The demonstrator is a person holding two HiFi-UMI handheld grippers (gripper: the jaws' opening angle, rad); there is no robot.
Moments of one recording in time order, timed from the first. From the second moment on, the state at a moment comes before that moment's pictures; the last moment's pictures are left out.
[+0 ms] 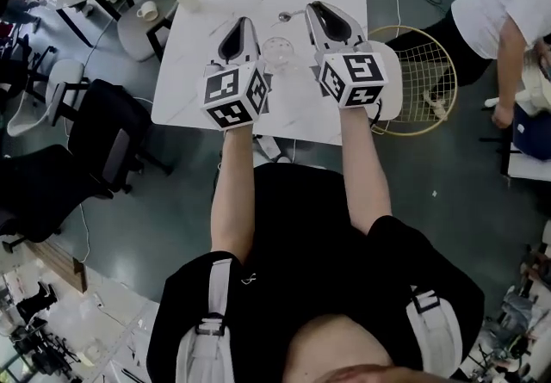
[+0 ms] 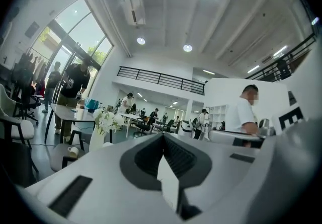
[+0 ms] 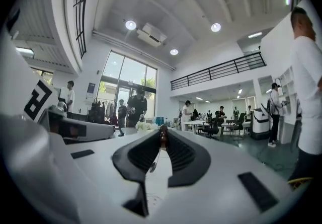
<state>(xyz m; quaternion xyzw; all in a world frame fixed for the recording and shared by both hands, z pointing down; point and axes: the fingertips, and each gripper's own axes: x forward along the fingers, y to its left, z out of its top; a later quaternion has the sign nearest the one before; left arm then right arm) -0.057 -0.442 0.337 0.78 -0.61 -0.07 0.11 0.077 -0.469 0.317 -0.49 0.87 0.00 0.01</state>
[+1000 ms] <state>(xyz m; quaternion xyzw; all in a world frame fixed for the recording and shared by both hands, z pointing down) -0.038 -0.427 0.331 0.80 -0.59 -0.05 0.10 0.105 -0.443 0.316 -0.52 0.86 0.02 0.00</state>
